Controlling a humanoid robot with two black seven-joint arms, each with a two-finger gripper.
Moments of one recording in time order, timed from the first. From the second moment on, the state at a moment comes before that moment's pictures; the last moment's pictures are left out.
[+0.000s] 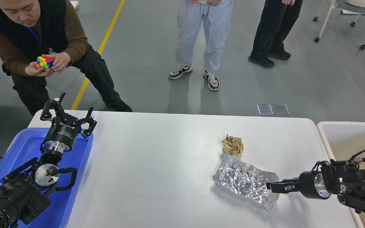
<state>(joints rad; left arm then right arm) -0.58 0.33 -0.75 -0.45 -0.16 -0.64 -0.52 0.88 -0.62 -0.31 0.93 -1.30 0.03 0.36</state>
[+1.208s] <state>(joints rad) -0.58 0.33 -0.75 -0.45 -0.16 -0.64 -0.52 0.87 -0.60 -0.32 0.92 -1.27 0.02 0.36</state>
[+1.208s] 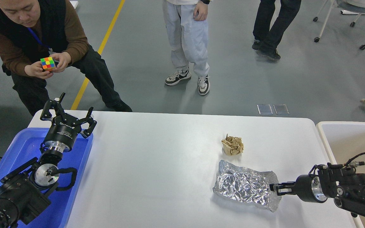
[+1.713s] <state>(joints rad) -0.58 0.33 -0.75 -0.45 -0.16 -0.64 -0.52 0.96 -0.74 -0.32 1.09 -1.25 0.06 0.36</state>
